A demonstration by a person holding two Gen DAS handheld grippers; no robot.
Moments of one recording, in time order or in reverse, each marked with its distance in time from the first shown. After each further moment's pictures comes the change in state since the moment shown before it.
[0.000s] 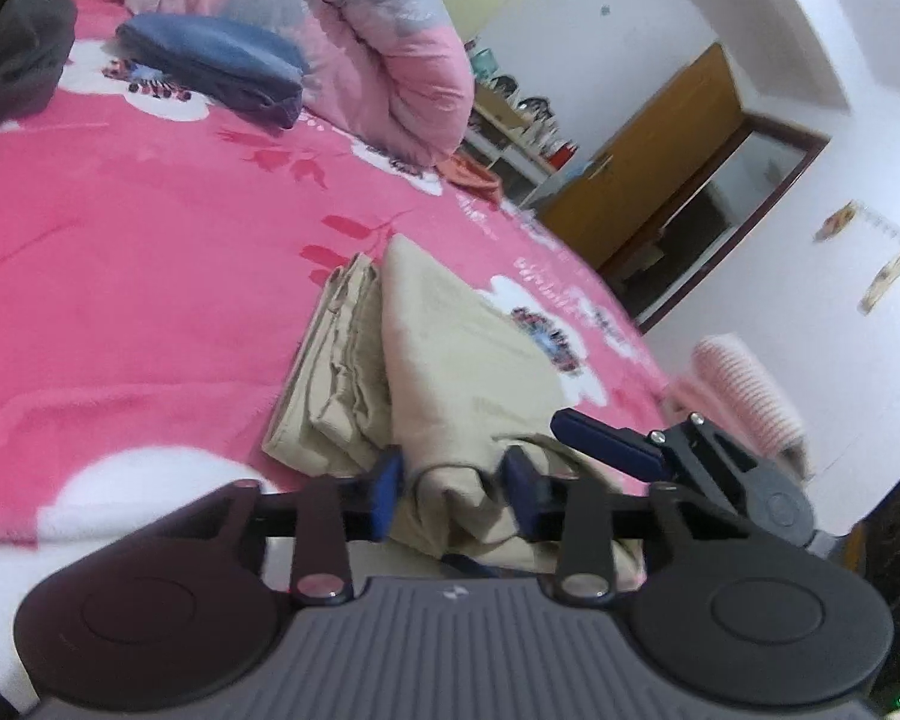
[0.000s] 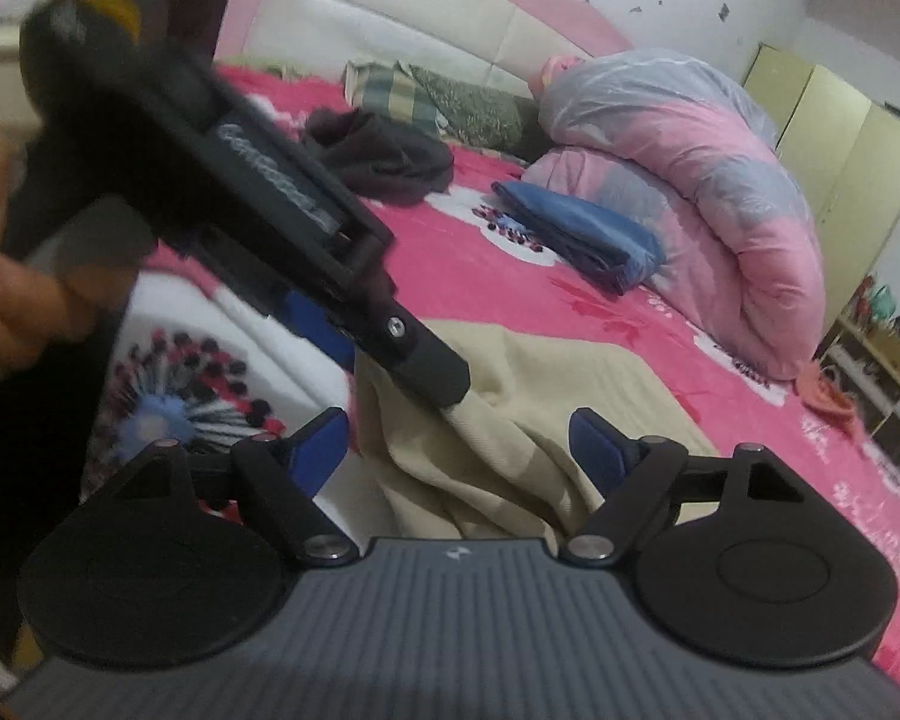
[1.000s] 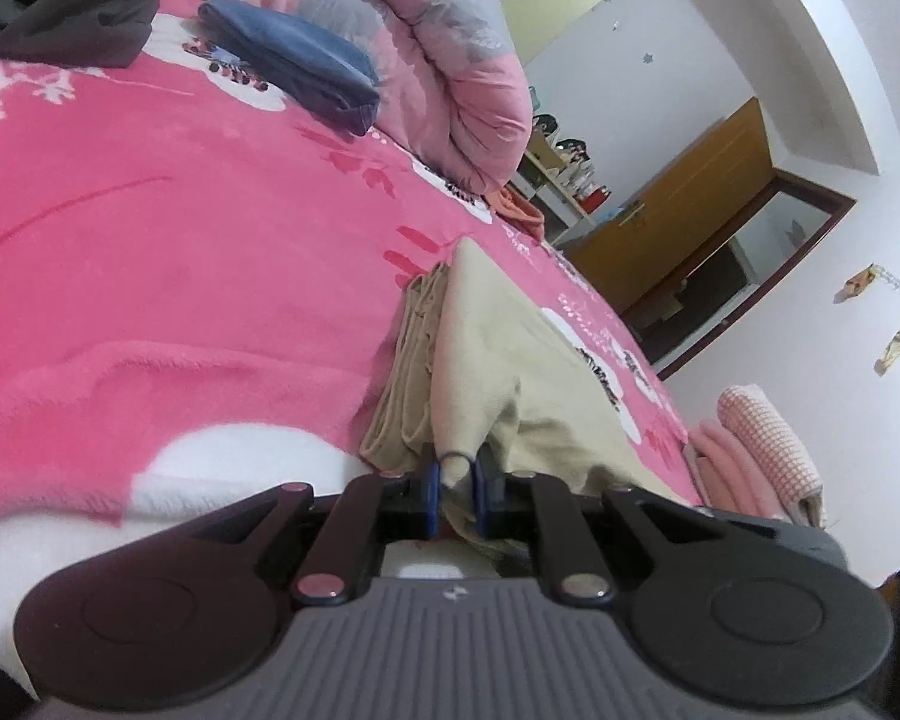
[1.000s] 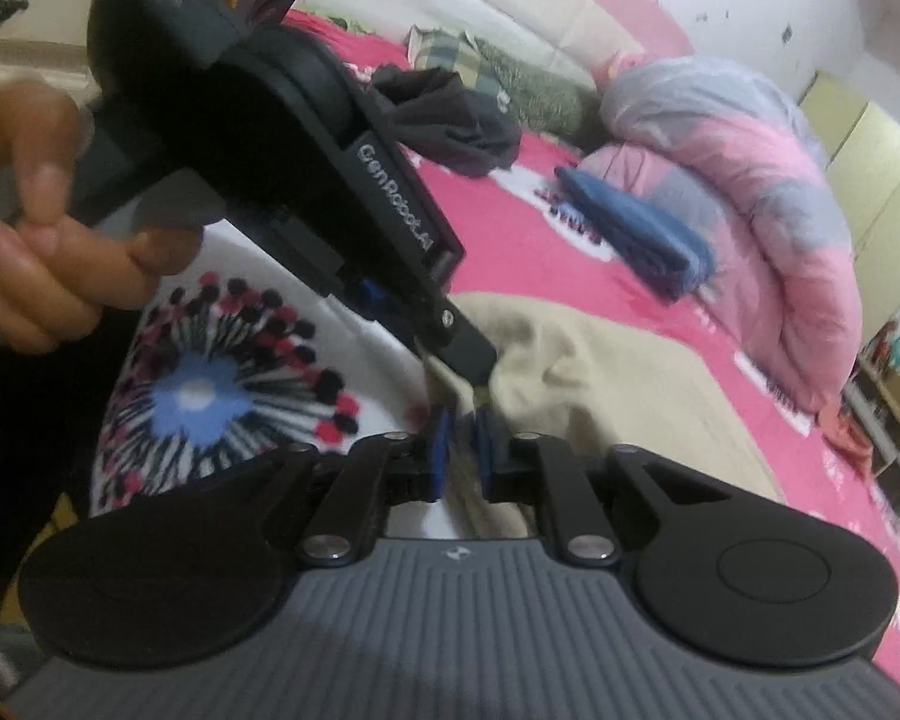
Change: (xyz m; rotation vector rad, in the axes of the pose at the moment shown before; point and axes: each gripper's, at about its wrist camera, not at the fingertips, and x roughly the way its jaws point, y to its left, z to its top) left arm -0.002 0.051 -0.015 -0.116 -0.090 -0.026; right arm 0.019 0.028 0.004 -0.096 0.047 0.070
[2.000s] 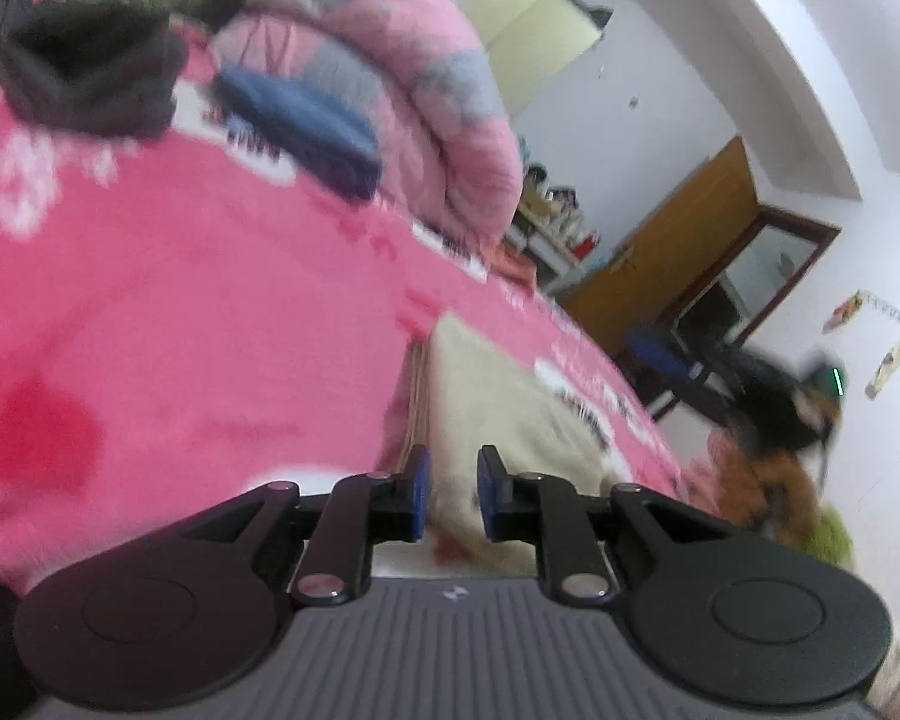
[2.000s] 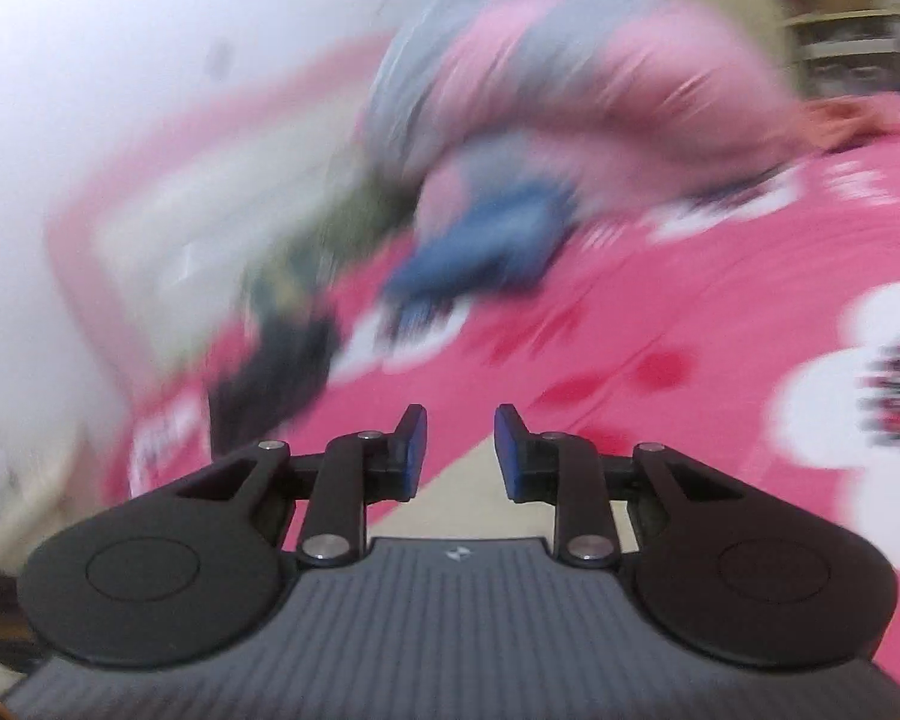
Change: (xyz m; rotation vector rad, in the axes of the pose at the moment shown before) left arm -0.051 -0.002 0.015 0.050 -0.131 0.000; right arm -0.005 -0.262 -0.061 1.006 -0.241 0.140
